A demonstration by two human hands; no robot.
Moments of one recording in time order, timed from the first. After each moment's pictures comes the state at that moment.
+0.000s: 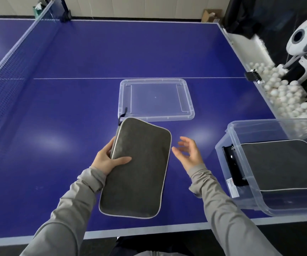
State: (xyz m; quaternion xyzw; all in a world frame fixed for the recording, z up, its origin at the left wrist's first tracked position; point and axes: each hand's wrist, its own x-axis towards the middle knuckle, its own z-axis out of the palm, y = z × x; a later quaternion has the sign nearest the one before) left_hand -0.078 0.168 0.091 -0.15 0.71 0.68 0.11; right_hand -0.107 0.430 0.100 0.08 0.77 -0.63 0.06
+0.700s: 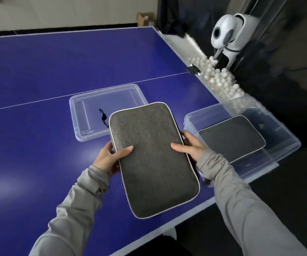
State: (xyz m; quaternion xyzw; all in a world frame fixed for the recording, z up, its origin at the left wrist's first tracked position) left_hand -0.128 0.256 0.144 -0.09 0.57 0.77 0.26; right_hand -0.094 0.507 0.171 0.15 0.69 -0.69 0.12
